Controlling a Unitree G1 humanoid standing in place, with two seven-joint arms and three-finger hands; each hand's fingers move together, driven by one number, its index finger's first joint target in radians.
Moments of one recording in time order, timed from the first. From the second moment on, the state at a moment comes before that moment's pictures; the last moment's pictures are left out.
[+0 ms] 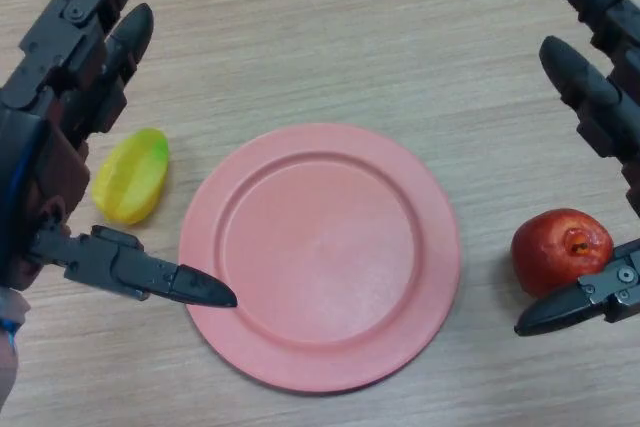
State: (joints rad) left arm -0.05 0.29 0.20 -0.76 -0.23 0.39 -0.26; right arm -0.05 -0.30 -0.21 -0.83 0.32 0.57 0.28
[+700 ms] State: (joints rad) left arm 0.00 0.26 0.20 -0.70 -0.22 0.31 -0.26; right arm -0.06 -0.33 -0.18 0.09 -0.09 -0.22 0.42
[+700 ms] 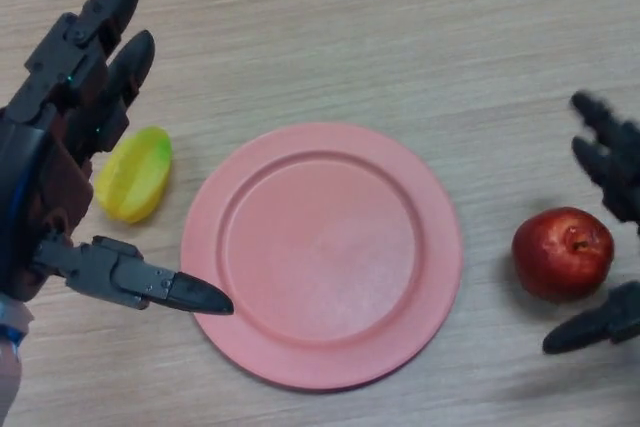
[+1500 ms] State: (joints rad) left arm 0.07 0.25 0.28 -0.72 -0.27 0.28 -0.29; right arm -0.17 -0.25 0.05 -0.26 -0.30 0.00 0.30
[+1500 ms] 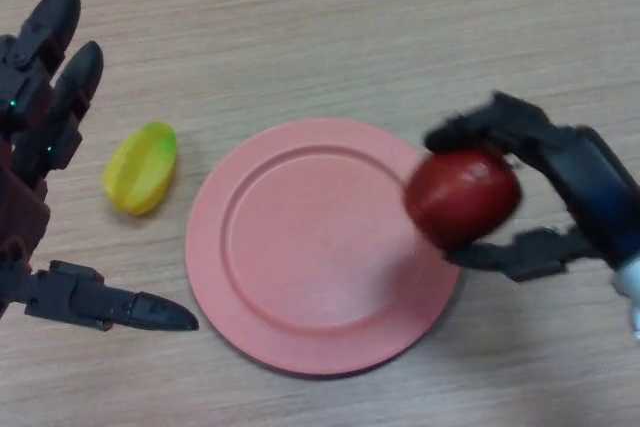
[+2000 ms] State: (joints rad) left arm 0.06 0.26 0.37 -0.72 -0.31 0.28 -0.30; right arm -0.24 -0.19 0.32 -0.07 -0.43 0.09 0.20
